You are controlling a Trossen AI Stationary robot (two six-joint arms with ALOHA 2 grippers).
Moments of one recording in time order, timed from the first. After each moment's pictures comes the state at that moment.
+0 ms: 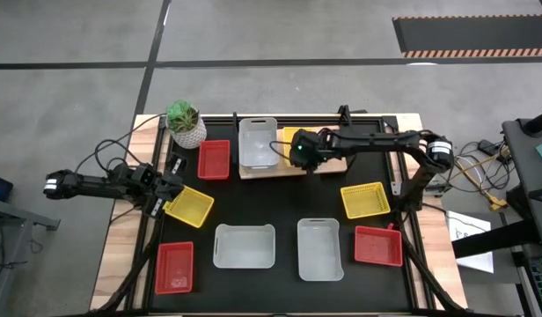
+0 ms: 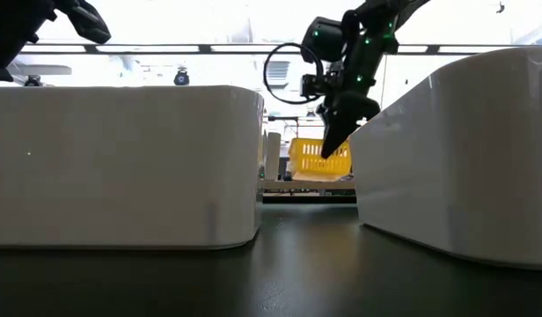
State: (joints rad) left arm -0.03 0.32 0.01 0.95 0.24 -0.15; right arm -0.29 1.71 1.24 -0.64 0.02 -0.38
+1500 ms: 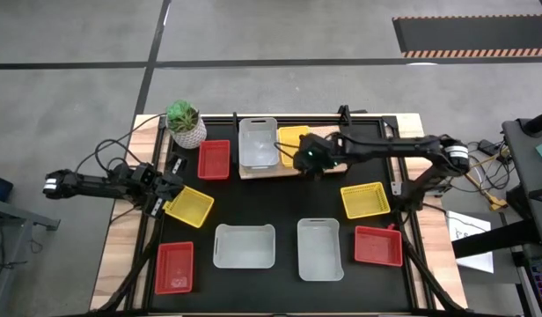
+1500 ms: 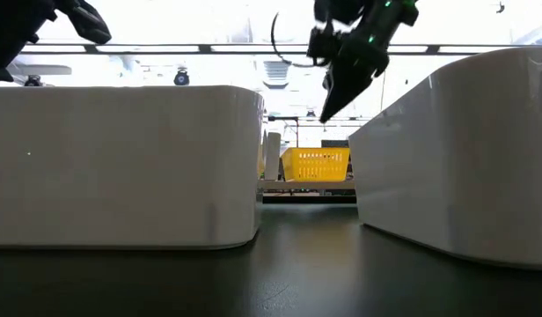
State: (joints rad) left arm -0.03 0.33 0.01 0.96 0.22 -0.18; right arm -0.17 1.55 1.21 -0.62 -0.05 -0.21
